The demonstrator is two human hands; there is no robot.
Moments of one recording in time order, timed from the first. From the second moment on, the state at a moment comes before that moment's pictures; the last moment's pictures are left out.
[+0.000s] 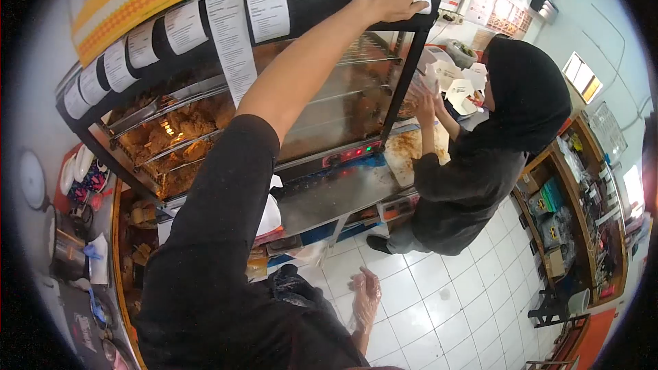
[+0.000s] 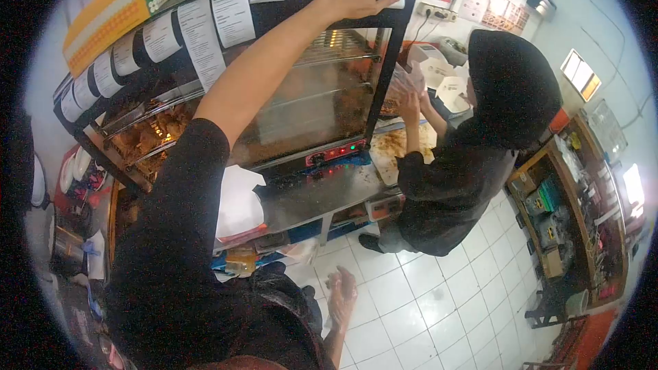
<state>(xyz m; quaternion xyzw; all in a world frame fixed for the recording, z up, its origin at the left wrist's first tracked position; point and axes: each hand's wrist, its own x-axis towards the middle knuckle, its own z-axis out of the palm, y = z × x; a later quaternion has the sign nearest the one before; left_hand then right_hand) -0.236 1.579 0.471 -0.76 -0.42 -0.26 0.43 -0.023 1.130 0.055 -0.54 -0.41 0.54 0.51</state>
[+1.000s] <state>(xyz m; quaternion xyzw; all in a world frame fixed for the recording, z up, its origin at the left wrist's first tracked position) -0.350 1.408 0.405 -0.56 -0.52 -0.63 0.13 -0.076 1.176 0.071 -0.48 -0.47 0.62 0.40</state>
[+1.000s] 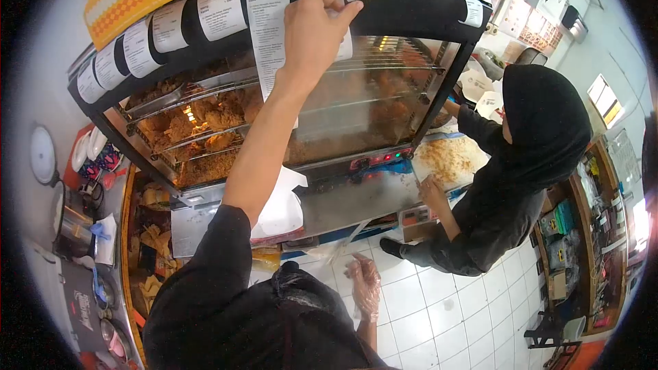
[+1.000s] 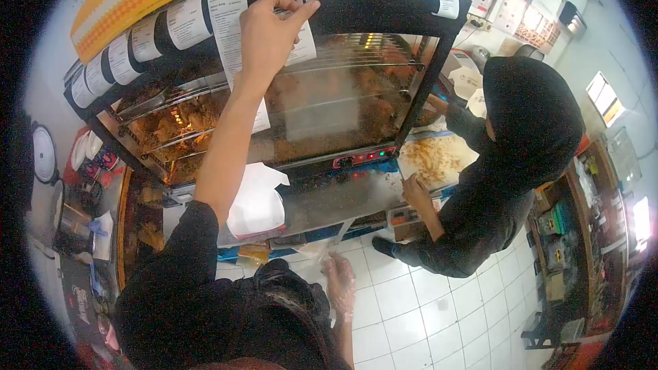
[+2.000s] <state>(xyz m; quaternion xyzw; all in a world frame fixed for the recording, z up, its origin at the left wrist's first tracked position) -0.382 1.397 0.391 -0.62 -0.41 -0.51 0.44 -0.082 1.172 0.064 -0.49 -0.45 0.62 0.41</state>
